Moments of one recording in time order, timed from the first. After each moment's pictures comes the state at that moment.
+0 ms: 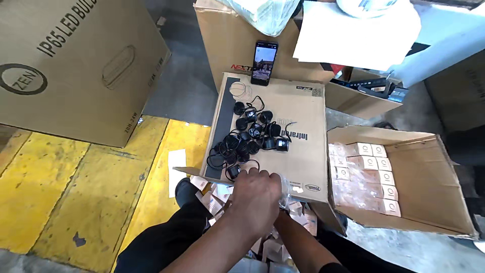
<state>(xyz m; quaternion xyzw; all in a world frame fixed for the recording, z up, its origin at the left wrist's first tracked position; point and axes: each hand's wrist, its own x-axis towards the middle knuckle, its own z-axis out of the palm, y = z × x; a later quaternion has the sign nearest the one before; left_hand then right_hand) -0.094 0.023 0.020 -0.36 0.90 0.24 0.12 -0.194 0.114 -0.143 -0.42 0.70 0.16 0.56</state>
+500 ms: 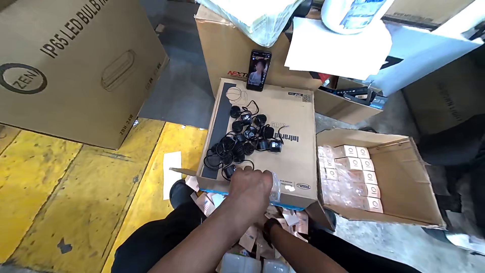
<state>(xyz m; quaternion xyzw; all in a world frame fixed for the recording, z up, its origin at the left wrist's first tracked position) -0.095 0.022 0.028 -0.35 0.88 0.25 0.18 -0.165 0.150 -0.229 -0.21 0.72 -0.07 0.65</state>
